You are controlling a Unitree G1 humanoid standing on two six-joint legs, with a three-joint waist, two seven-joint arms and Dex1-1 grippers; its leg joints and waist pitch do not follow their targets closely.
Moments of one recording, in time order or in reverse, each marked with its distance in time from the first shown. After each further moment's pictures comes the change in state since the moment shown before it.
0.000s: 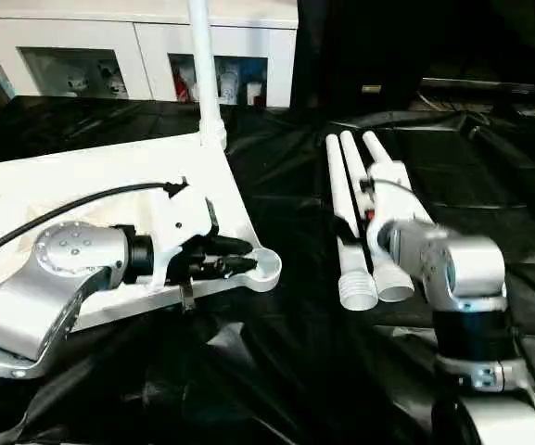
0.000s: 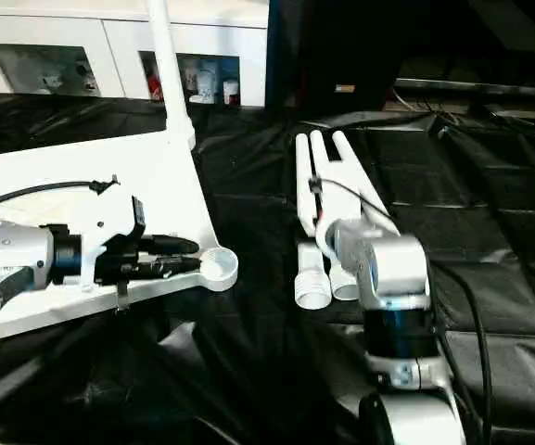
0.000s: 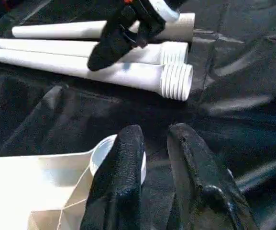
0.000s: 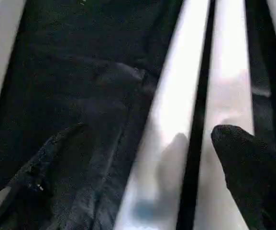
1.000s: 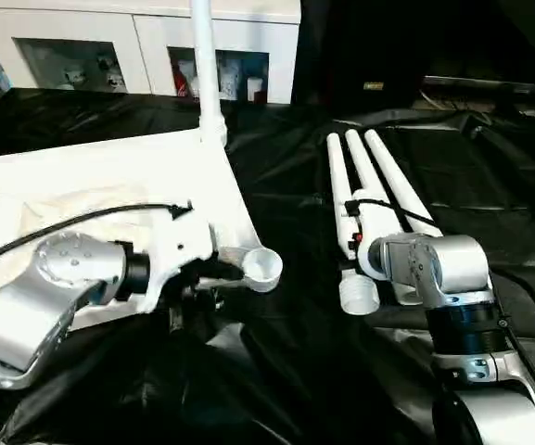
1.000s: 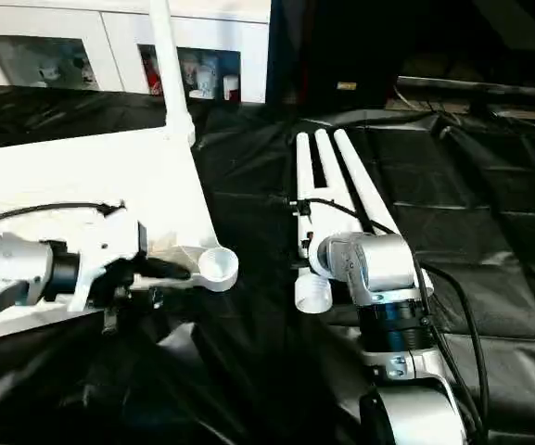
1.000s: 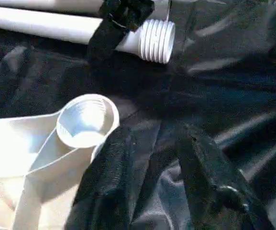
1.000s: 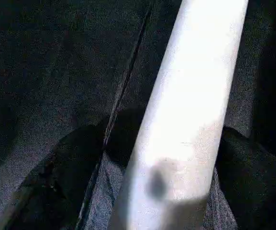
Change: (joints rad) left arm 0.027 0.104 -0.071 -0.025 -0.009 0.031 -0.045; right arm -0.002 -0.015 0.040 0.124 0.018 0.123 0.024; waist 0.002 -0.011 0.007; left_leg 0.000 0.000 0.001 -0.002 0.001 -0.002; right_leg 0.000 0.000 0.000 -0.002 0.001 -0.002
